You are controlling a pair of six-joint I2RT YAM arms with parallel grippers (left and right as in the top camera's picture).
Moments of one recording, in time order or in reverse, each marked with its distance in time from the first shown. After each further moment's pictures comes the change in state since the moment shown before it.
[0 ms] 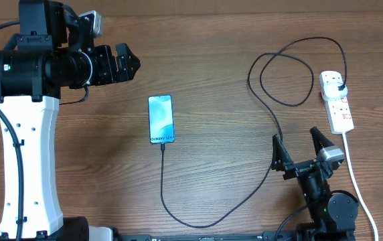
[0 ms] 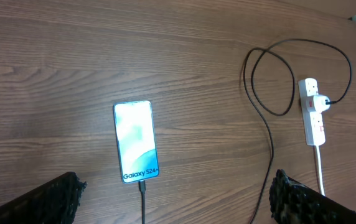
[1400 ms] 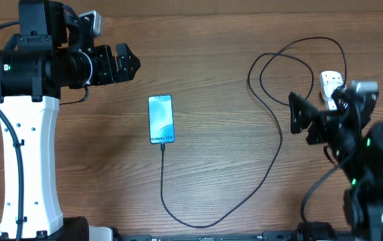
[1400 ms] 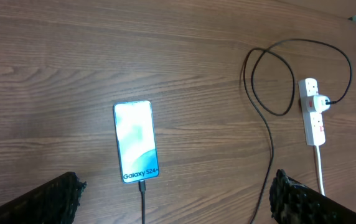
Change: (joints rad) left arm 0.000 0.000 0.000 0.000 0.000 0.000; right arm -0.062 0.697 0.868 -0.538 -0.052 0.000
